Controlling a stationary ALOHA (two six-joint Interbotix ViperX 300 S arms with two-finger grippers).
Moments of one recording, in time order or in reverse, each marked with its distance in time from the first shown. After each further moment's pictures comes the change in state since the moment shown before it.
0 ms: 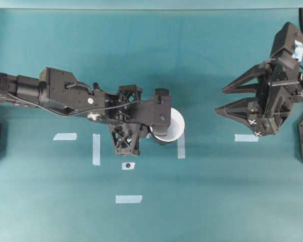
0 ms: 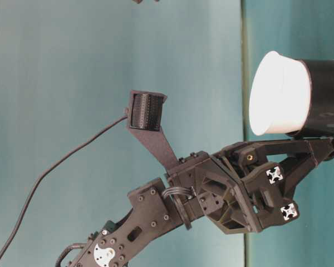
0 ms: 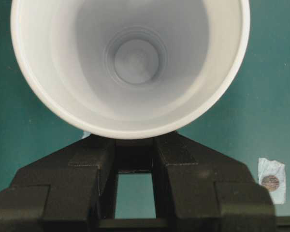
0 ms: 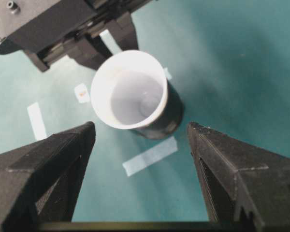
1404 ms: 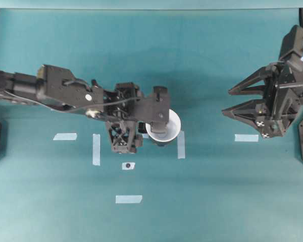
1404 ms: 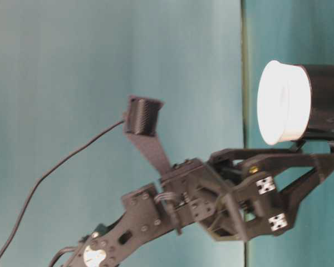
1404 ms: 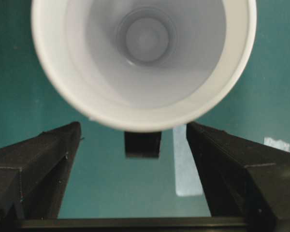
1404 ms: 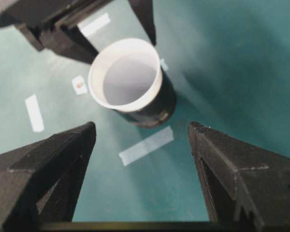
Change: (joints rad) left arm 0.017 -0.032 0.008 -0.002 0.069 0.009; right arm 0.000 -0.061 0.054 0.000 0.000 0.002
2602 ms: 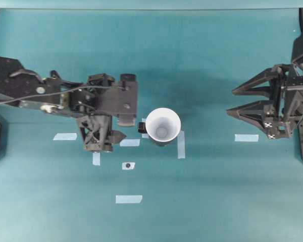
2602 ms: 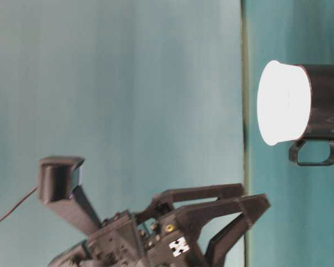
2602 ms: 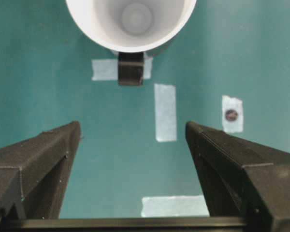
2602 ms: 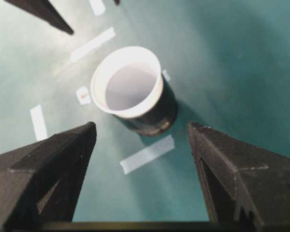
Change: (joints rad) left arm -0.021 -0.275 0.147 0.002 -0.003 -0.046; right arm -0.002 -0.060 0.083 0.000 -0.106 0.000
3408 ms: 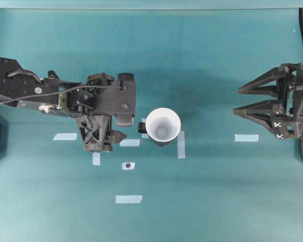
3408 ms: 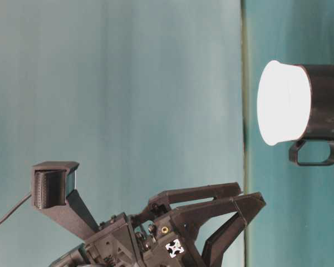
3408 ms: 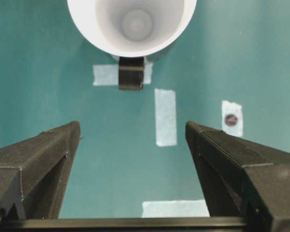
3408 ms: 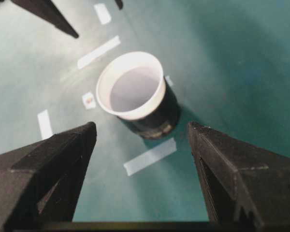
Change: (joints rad) left arm 0.000 0.002 0.003 0.000 -0.015 0.000; right arm -0.002 -0.058 0.020 0.000 0.000 0.000
